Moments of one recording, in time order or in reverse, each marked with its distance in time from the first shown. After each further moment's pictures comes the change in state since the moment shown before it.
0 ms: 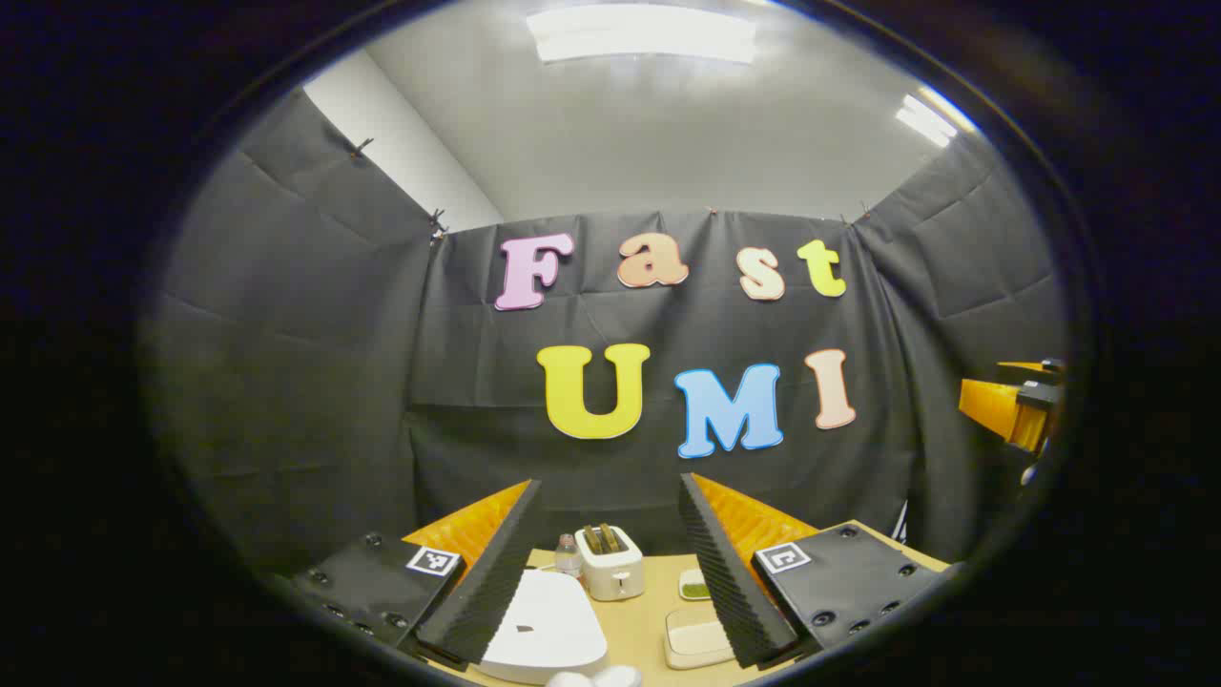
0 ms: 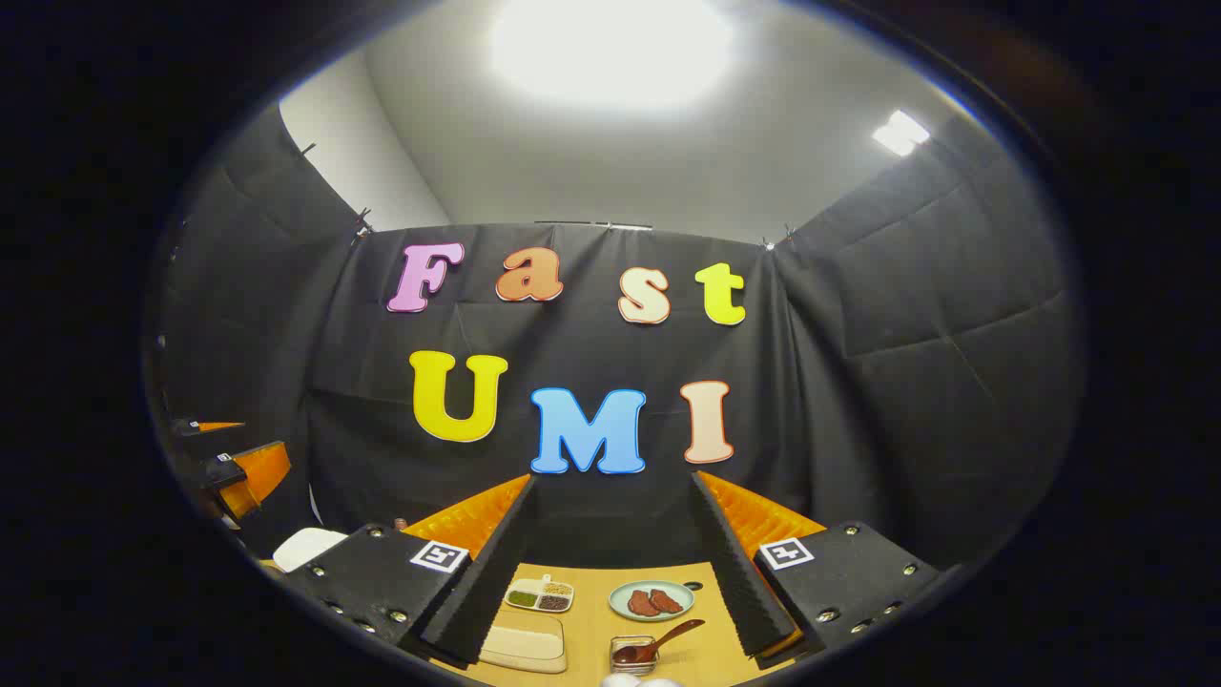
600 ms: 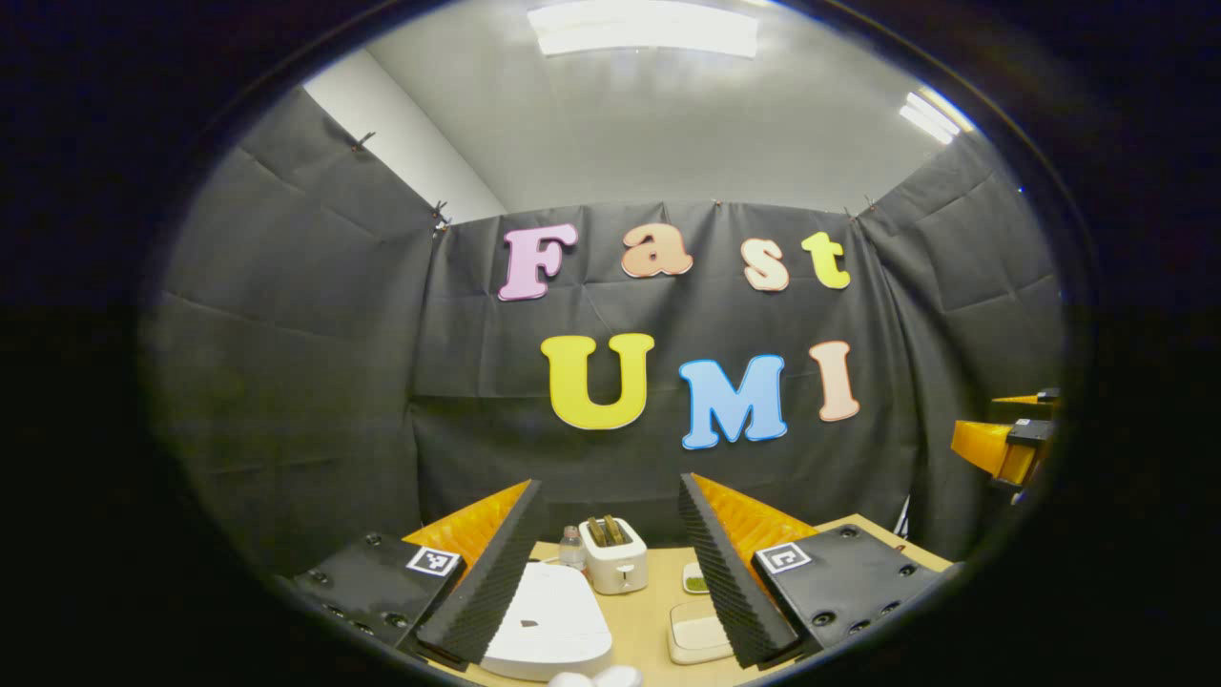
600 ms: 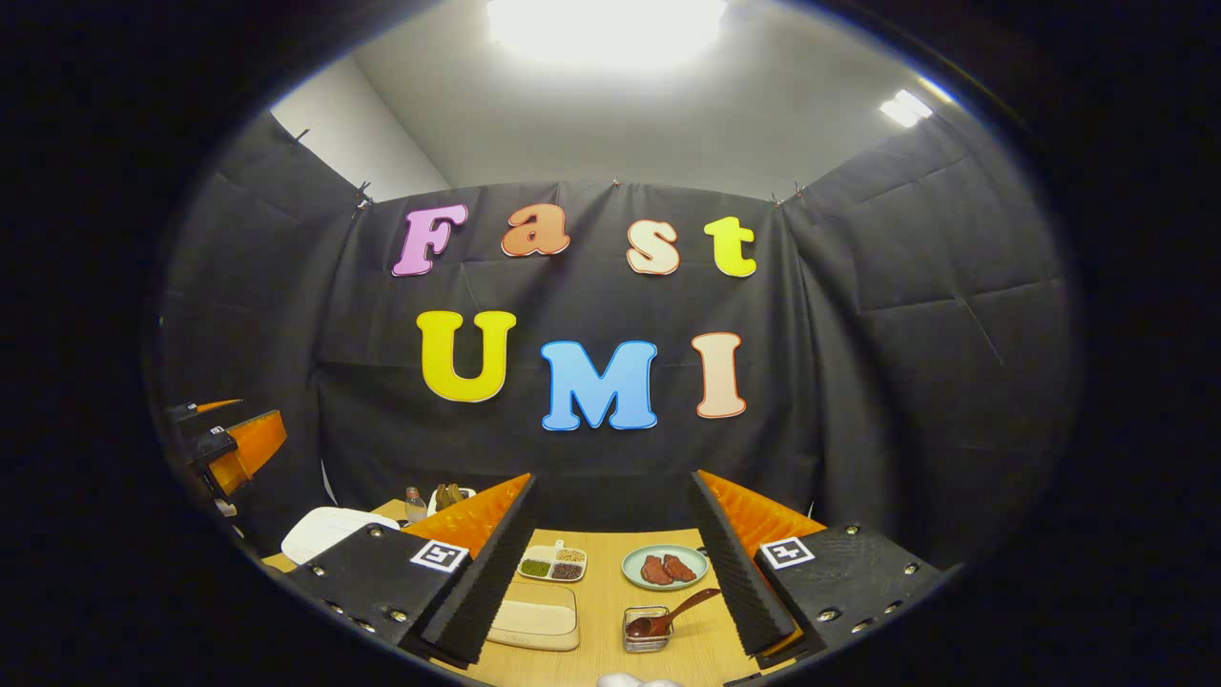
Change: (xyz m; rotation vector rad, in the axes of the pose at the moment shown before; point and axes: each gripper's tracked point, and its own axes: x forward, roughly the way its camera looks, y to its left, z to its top) left arm 0.003 0.002 -0.012 -0.007 0.041 0.008; right arm 0.002 0.006 -0.030 0.004 0.119 0.017
